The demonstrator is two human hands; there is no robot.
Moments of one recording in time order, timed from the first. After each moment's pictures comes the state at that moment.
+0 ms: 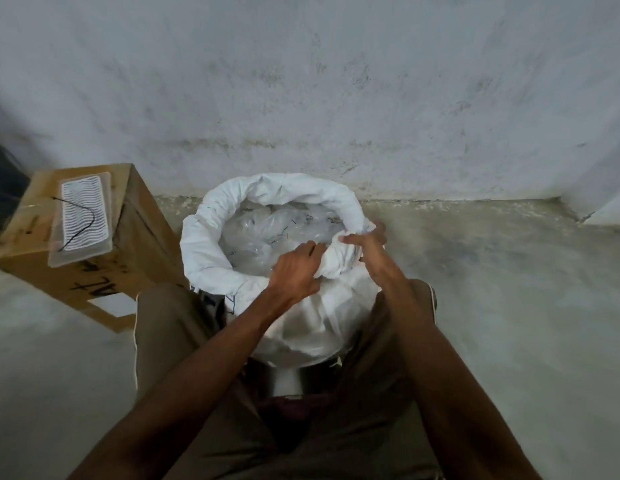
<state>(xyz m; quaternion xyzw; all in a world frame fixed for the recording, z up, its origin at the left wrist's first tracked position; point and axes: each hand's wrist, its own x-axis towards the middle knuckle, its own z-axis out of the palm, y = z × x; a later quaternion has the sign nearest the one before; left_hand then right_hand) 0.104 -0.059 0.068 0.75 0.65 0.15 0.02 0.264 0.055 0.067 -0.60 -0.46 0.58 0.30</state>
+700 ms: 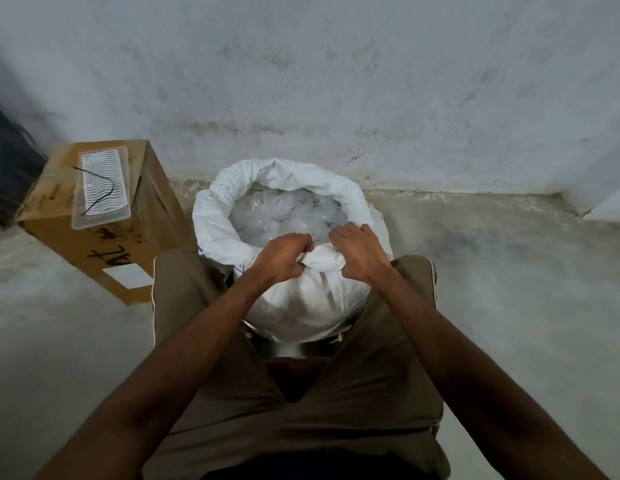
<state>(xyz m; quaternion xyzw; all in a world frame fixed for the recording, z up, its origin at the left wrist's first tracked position) 0.068 -0.101 0.050 0.73 0.64 0.18 0.13 0.274 -0.018 0.049 -0.32 -0.94 -0.08 0.11</state>
